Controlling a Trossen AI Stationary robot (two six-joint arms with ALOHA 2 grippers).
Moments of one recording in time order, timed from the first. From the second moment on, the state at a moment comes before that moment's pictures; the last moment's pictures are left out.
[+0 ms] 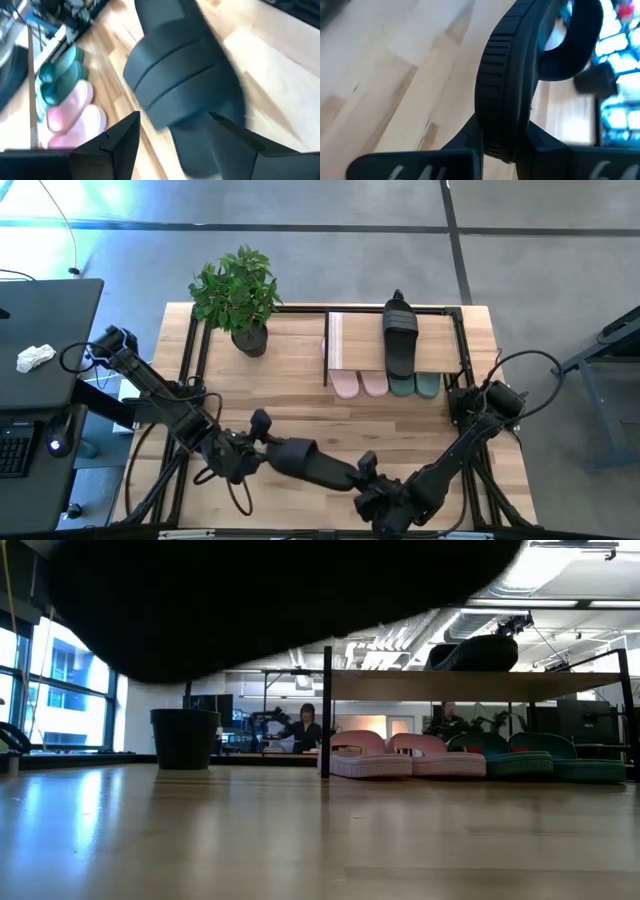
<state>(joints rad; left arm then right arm) -0.60 1.33 0.97 -0.47 -0.53 0.26 0.81 1.94 1.49 -0.67 0.80 0.04</state>
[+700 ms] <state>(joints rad) -0.70 1.32 0.97 -0.70 -0.41 -0.06 0.83 1.94 1.67 -1.39 1.10 0.74</state>
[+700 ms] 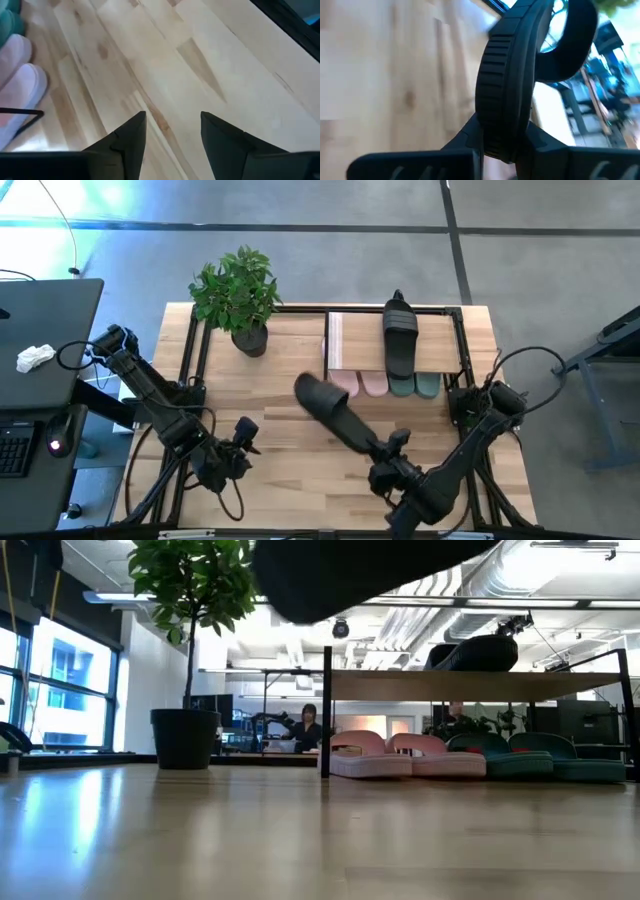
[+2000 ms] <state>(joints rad) -0.74 1.43 0.97 -0.71 -0.63 0.06 0.25 1.90 1.78 -1.57 0.92 0.74</state>
